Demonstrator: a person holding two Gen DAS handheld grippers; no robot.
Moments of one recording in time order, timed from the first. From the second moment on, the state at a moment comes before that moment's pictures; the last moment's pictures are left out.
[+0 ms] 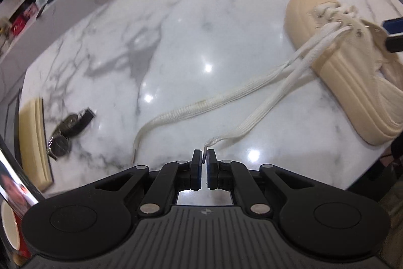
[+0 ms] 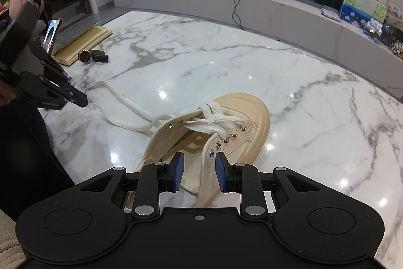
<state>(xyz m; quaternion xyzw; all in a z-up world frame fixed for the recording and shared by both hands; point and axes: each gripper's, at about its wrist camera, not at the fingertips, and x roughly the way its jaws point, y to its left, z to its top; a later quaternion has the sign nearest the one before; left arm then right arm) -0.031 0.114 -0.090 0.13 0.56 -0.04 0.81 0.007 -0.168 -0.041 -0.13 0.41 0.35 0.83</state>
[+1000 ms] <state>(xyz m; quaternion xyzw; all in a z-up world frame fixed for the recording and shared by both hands) 0.035 0.182 -0.106 -0.21 0.58 0.18 0.77 0.007 -0.171 -0.046 -0.14 0.40 0.36 0.83</state>
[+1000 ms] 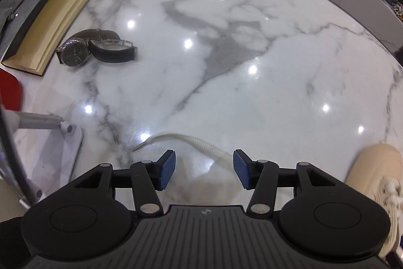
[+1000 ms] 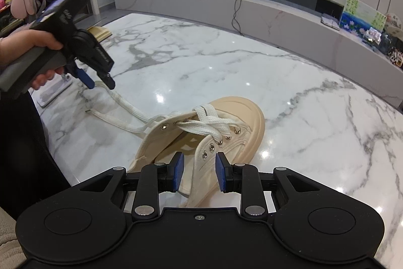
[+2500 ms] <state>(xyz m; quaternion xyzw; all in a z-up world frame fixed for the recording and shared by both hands) -0.042 -0.018 -0.001 0.28 0.38 -0.29 0.83 0.008 -0.175 -0.044 -0.13 0.41 0.35 0.83</state>
